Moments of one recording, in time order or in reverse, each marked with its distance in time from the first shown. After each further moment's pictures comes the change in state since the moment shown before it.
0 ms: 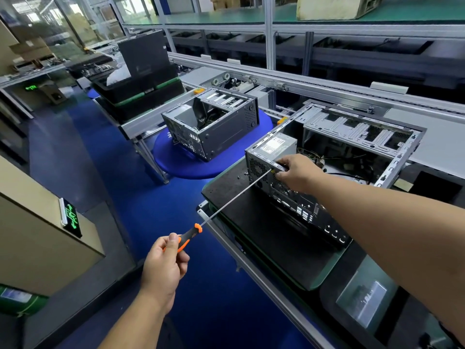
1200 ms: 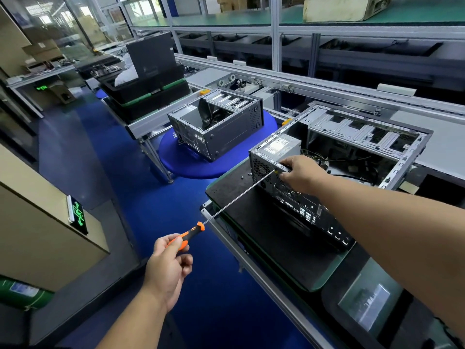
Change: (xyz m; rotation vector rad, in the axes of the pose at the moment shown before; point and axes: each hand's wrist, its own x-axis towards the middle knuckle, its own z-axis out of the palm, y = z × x) left_hand -0.006 0.008 0.002 -0.171 -0.006 -0.124; right_hand -0.003 -0.003 -0.003 -0.020 -0.014 -0.004
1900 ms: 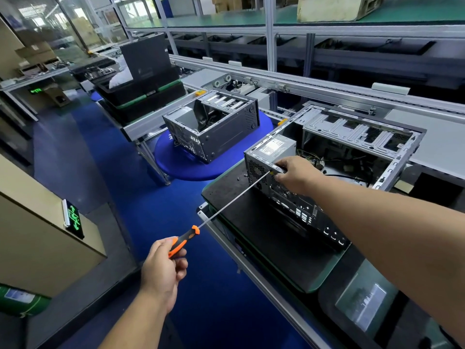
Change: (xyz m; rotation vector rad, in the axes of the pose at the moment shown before) left_hand 0.008 -0.005 0.000 0.041 0.089 0.014; right_hand 0.001 0.002 0.000 0.023 -0.008 0.005
